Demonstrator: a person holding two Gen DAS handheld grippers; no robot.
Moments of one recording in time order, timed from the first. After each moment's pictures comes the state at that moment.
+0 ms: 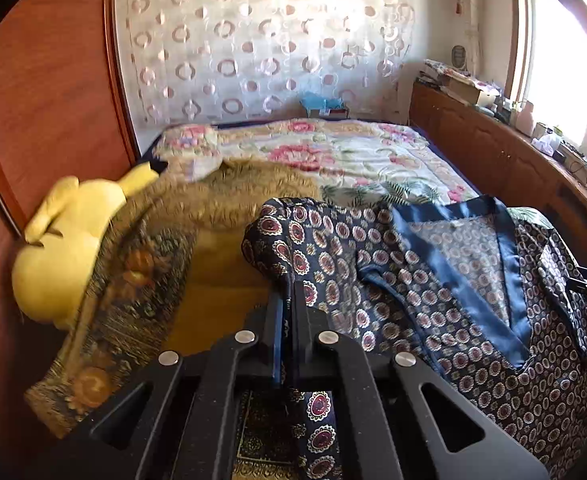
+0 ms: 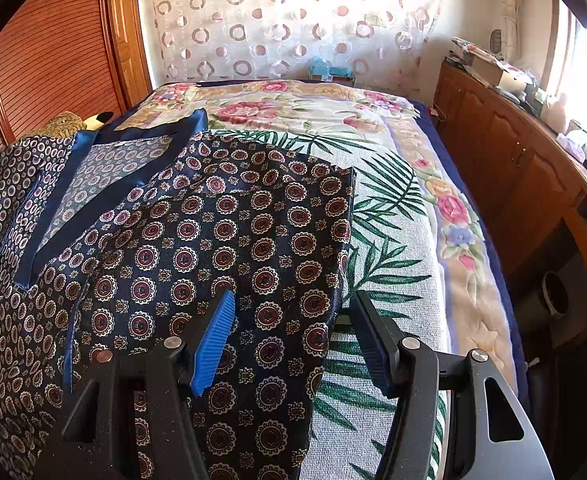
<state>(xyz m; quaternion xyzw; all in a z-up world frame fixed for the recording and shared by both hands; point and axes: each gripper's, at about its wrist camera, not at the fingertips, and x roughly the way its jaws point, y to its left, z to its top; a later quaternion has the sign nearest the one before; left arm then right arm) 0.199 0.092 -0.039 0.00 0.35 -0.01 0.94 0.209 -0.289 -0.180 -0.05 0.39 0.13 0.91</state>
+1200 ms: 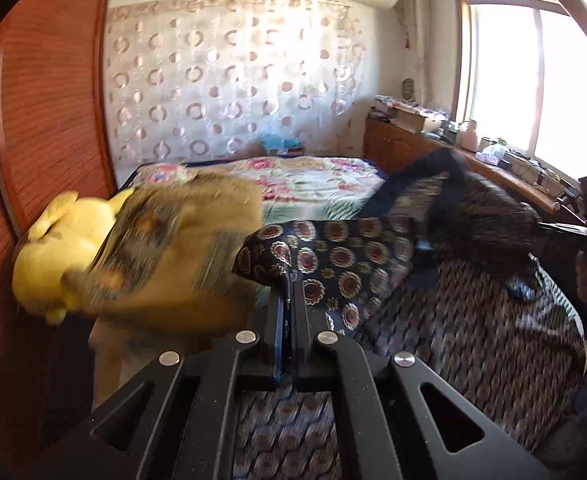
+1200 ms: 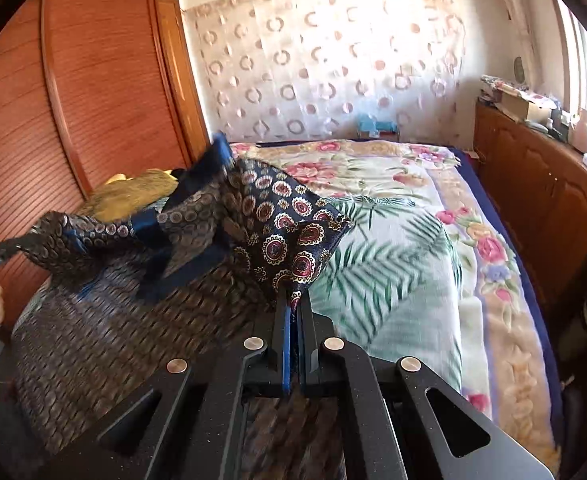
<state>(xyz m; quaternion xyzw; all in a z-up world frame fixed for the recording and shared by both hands) 0.036 0.087 -0.038 -0.01 0.28 -0.08 0.96 0.117 -0.304 -0.133 0.00 0.29 0.24 0.93</state>
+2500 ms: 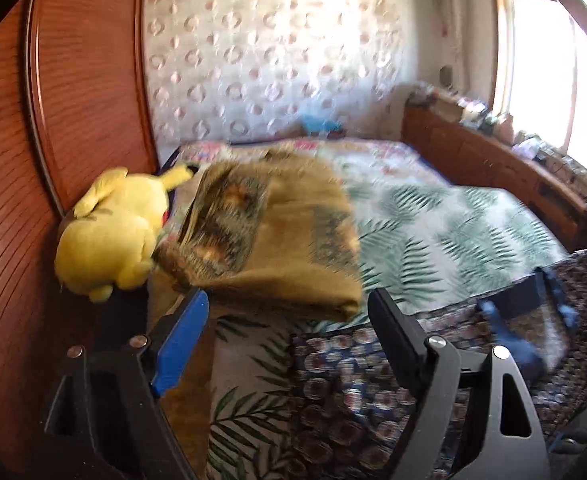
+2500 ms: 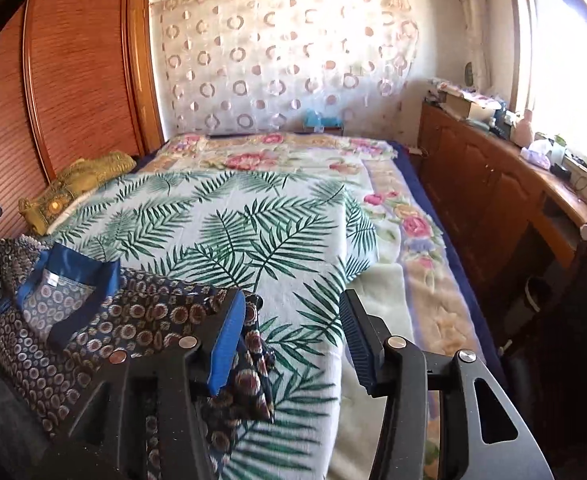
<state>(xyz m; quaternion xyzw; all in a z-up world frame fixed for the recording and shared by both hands) 0.051 0.152 -0.043 0.00 0.32 -0.01 0.95 0.076 -0.359 -0.118 -0.04 0.31 0.14 0.94</state>
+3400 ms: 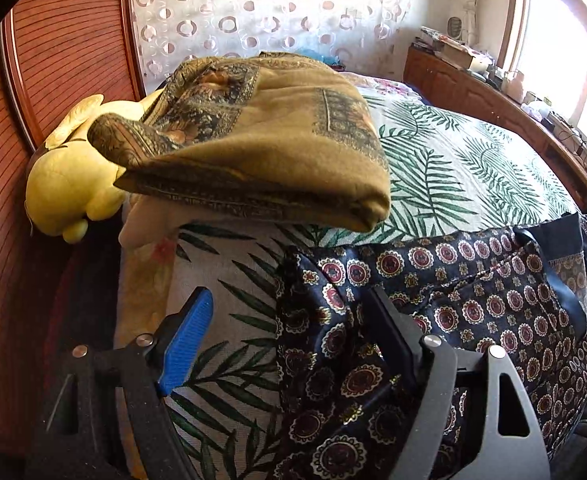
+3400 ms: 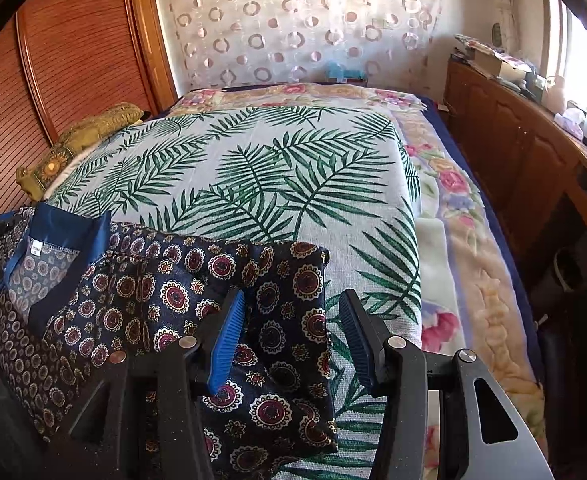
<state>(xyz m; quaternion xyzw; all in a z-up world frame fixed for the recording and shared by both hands) 0.066 0.146 -0.117 -0.02 0.43 -0.03 0.90 0.113 -0.336 -0.149 -0.03 0.38 0.17 0.91</state>
